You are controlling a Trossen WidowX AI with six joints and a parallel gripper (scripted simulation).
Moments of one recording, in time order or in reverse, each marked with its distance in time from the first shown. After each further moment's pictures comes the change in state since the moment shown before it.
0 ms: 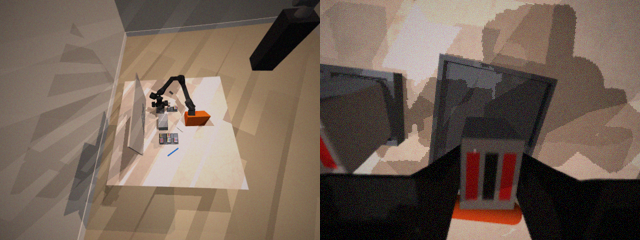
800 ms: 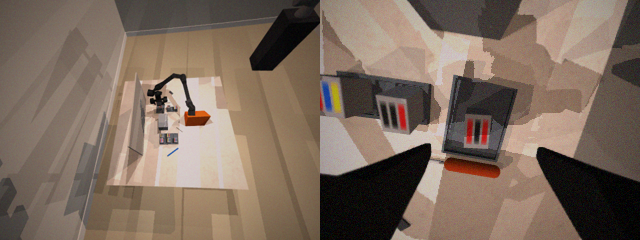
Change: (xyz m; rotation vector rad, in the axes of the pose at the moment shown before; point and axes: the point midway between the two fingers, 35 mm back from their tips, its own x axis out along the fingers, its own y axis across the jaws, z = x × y) arm -0.087 -0.005 0.010 -0.025 -0.022 0.002
